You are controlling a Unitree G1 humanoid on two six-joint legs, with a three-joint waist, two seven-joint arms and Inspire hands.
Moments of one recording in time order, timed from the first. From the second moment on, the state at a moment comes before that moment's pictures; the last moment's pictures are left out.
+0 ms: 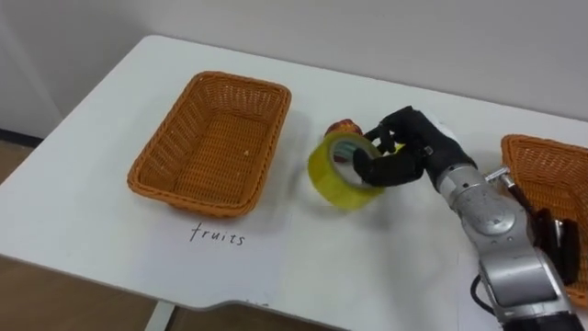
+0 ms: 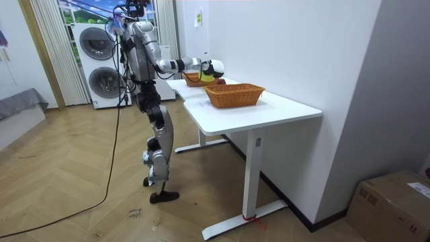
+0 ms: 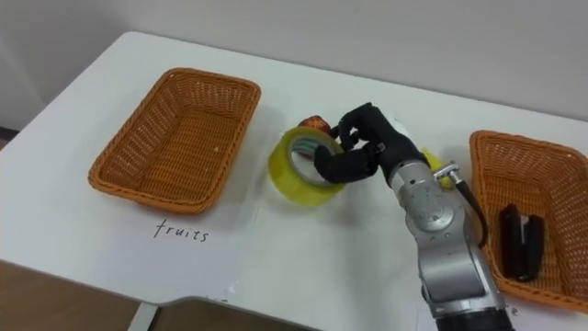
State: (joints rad) left arm 0.17 0.19 0.08 1.04 -0.13 0.12 0.09; right arm -0.19 -0.27 0.04 0.05 -0.31 0.25 0.19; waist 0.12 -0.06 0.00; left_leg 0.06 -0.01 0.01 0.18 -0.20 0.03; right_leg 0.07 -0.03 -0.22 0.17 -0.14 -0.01
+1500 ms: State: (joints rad) left arm 0.26 0.17 0.19 1.04 -0.12 0.10 0.13; right arm -0.09 -0.32 -0.24 0.00 -0.01 0.24 -0.20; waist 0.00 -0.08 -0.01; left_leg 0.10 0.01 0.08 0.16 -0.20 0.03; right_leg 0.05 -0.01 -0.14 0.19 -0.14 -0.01
